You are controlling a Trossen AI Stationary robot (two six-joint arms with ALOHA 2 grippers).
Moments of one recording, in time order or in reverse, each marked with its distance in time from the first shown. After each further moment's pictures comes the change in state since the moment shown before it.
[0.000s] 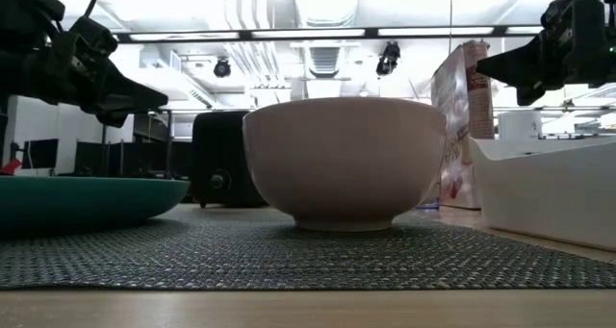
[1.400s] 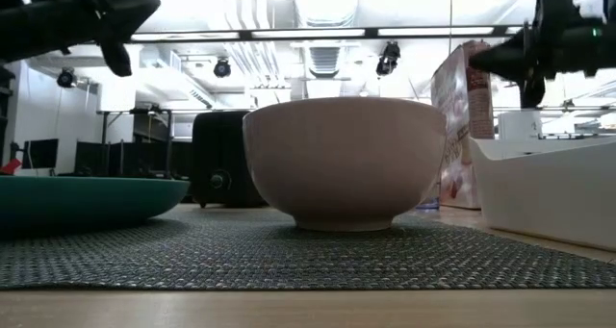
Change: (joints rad) left arm -0.001 0.135 0.021 0.744 -0.061 -0.108; right arm -0.009 0.157 0.078 0.107 0.159 0.306
